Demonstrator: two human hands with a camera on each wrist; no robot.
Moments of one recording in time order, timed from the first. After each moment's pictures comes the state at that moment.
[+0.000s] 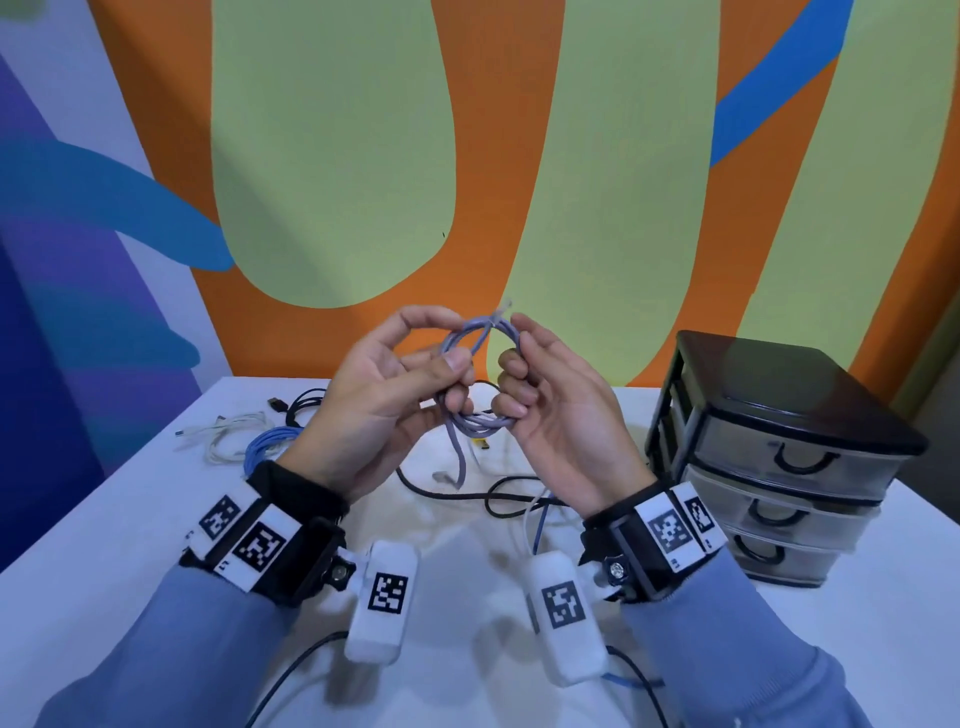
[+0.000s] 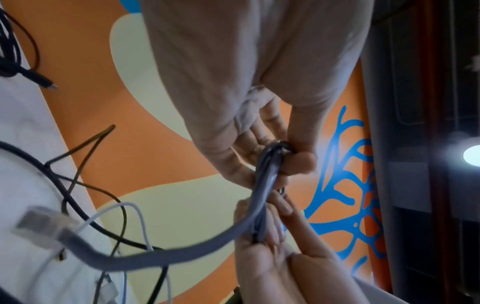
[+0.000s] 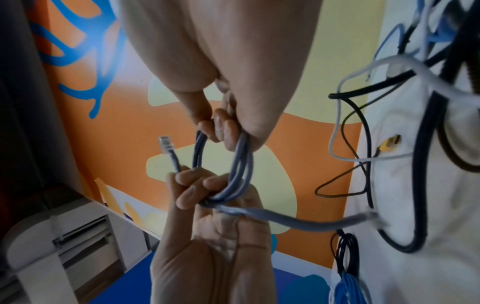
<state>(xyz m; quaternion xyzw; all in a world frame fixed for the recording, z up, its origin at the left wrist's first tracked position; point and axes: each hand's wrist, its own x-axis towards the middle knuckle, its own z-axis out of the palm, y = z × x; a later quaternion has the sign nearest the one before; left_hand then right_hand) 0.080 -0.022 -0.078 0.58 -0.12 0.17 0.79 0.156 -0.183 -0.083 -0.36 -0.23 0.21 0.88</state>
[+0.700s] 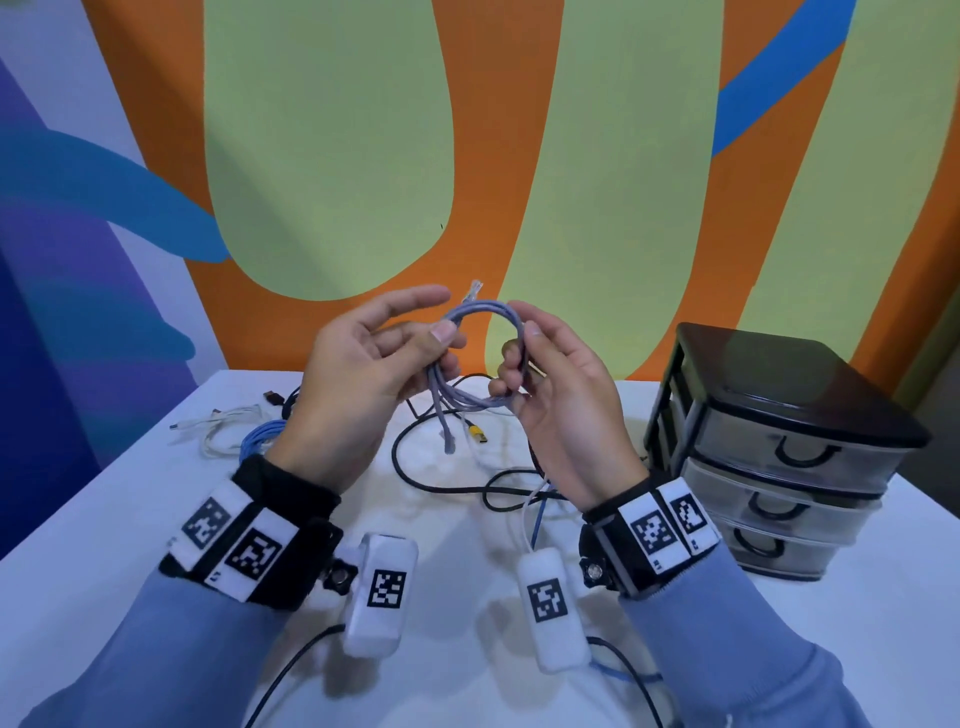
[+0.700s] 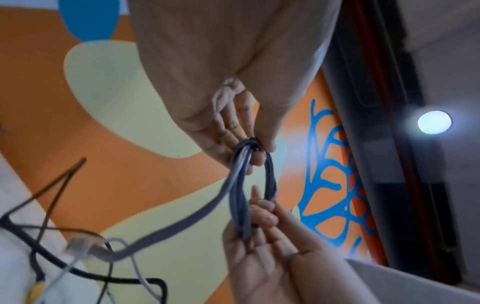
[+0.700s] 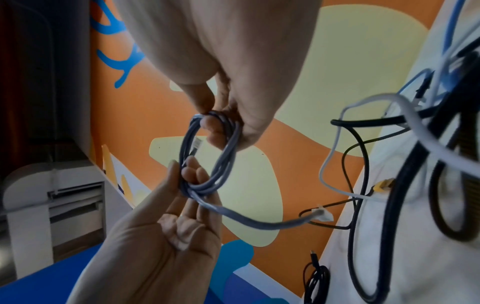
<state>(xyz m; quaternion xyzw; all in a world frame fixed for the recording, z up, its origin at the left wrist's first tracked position) 0.084 -0.021 -0.073 0.63 -0.05 0.28 0.72 0.160 -0.181 -0.089 -0.44 -0.26 0.11 0.85</state>
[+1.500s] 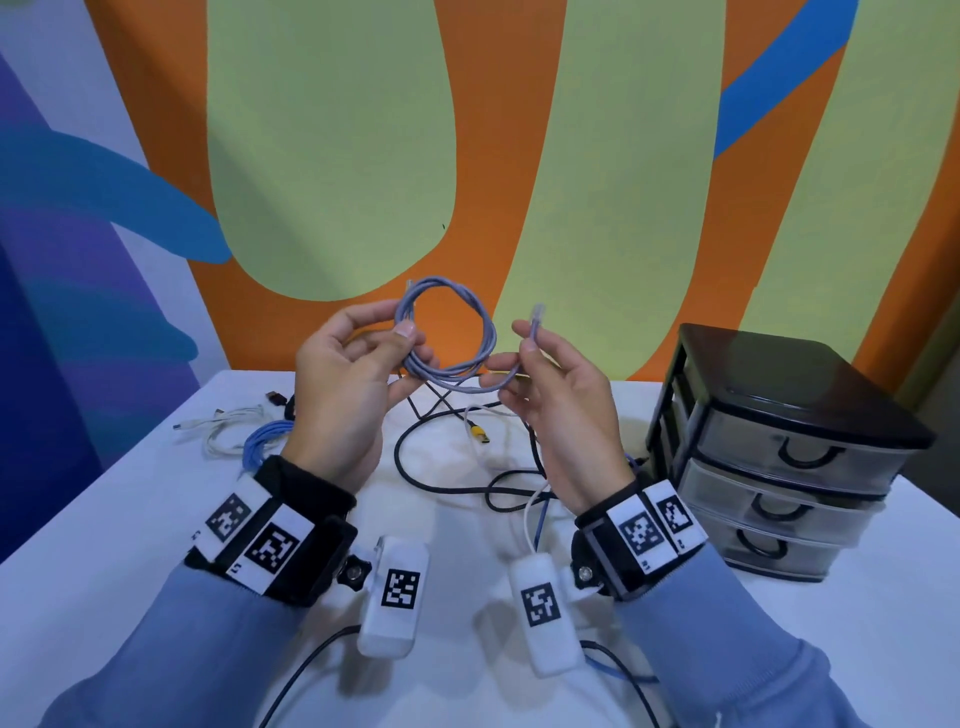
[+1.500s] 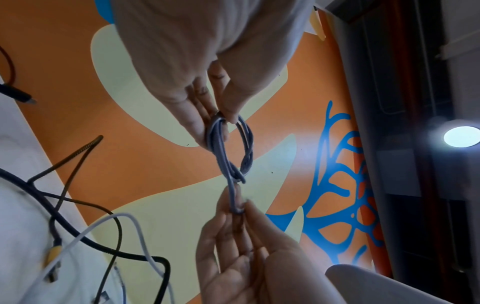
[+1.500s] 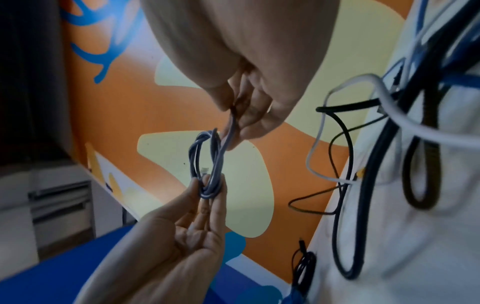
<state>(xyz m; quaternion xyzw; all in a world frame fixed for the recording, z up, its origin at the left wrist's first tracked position) 0.096 -0.013 -0.087 0.55 0.05 0.36 0.76 0.165 -0.176 -0.101 -0.53 -0.22 0.04 0.82</state>
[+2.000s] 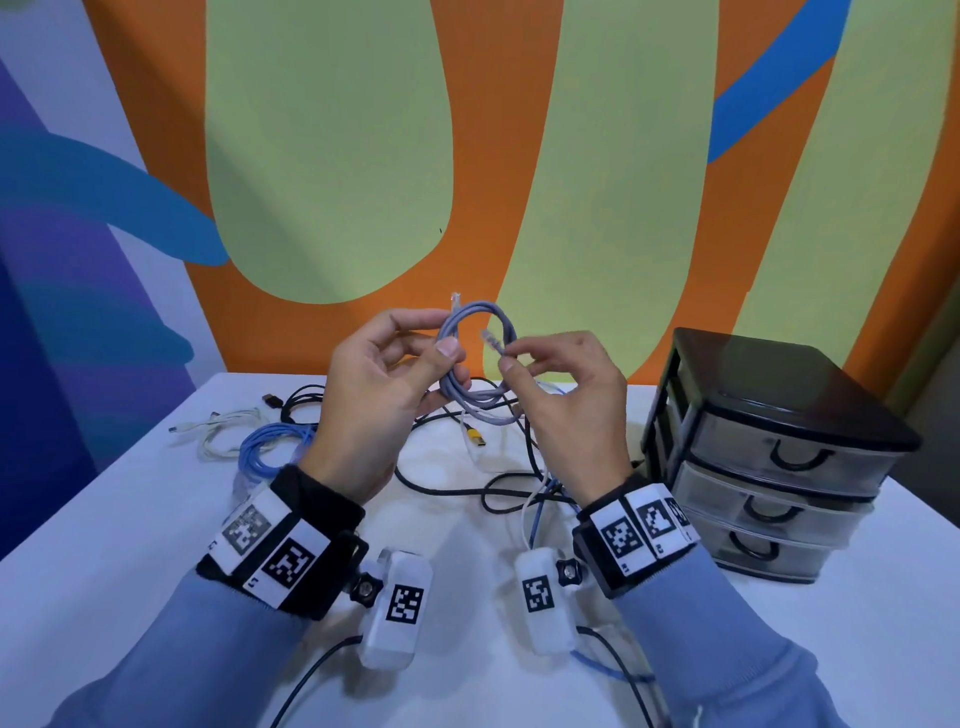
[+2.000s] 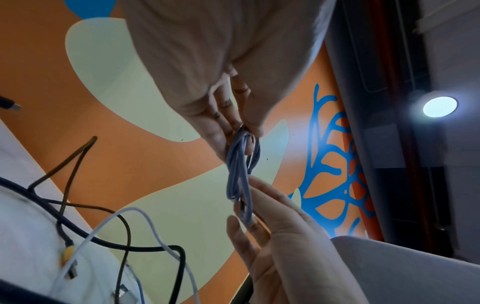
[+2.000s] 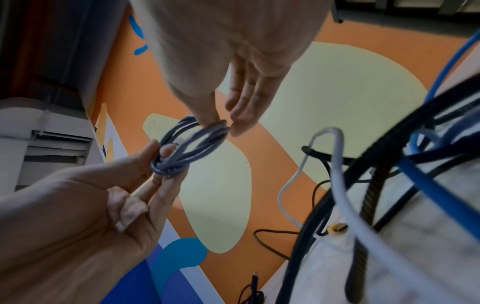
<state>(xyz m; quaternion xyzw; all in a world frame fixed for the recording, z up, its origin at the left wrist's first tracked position) 0.089 -0.033 -0.085 0.62 -0.03 0.32 0.71 0.177 -0.187 -0.108 -0.69 -0.29 -0.24 0.62</state>
